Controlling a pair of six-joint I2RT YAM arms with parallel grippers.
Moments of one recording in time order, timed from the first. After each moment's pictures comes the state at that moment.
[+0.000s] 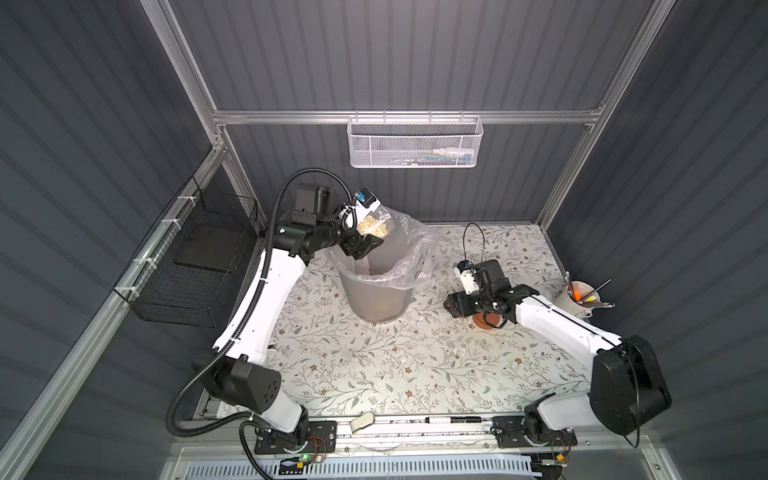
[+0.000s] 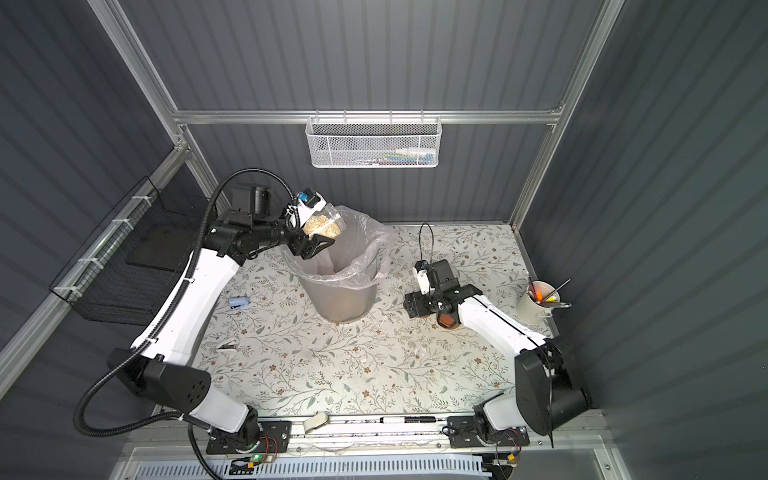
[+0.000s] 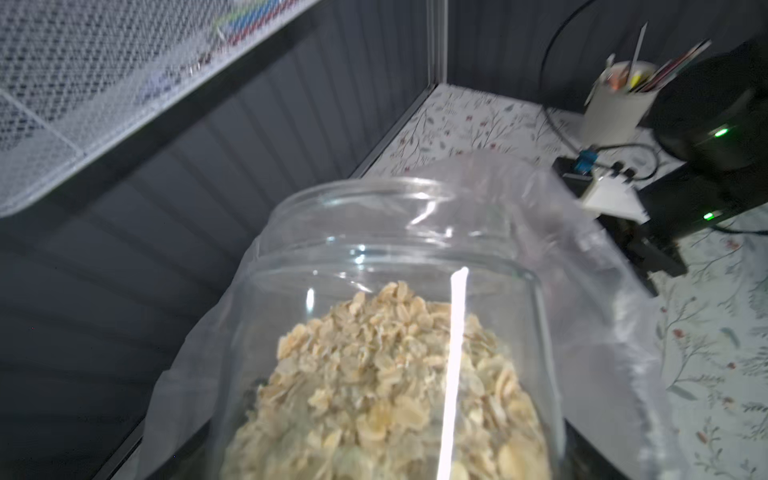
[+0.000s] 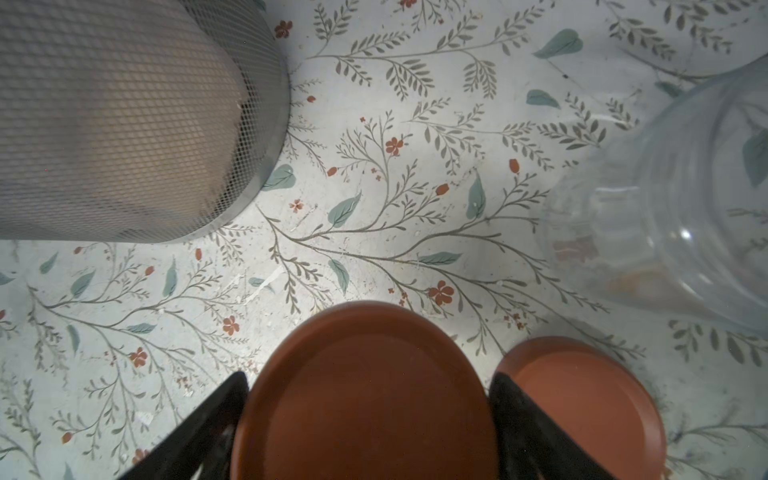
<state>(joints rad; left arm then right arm) -0.33 1.62 1.84 -0.88 0.42 0.57 0.43 1.44 0.92 -0.43 -0.10 0.13</state>
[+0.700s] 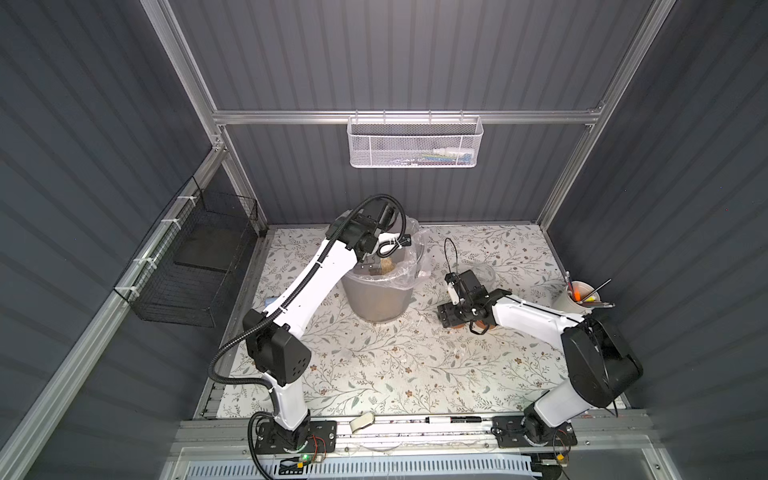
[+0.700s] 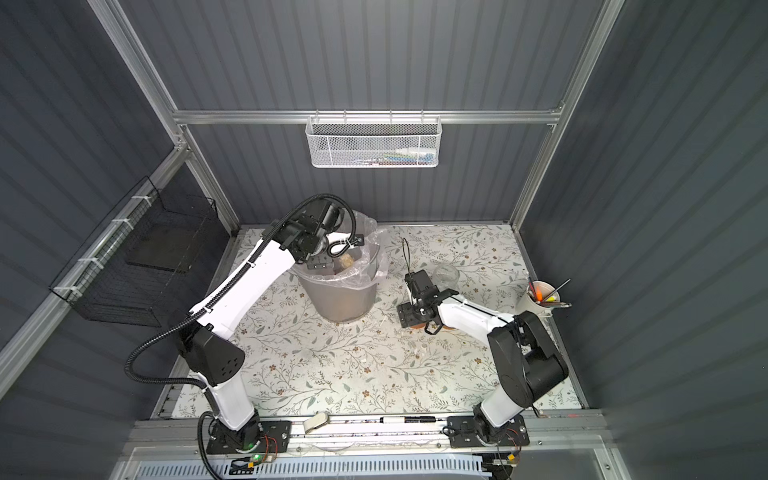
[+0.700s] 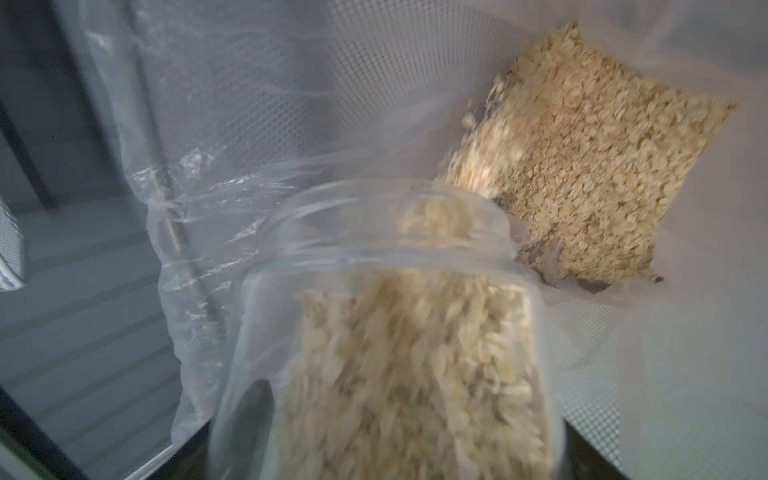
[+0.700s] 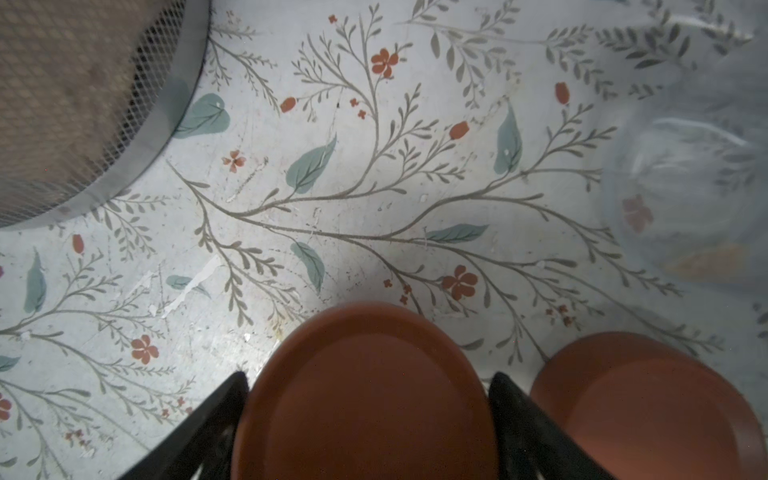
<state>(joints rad) -0.61 1.81 1.95 -1.08 -0.44 1.09 0.52 1.60 0.90 -0.40 0.05 0.19</state>
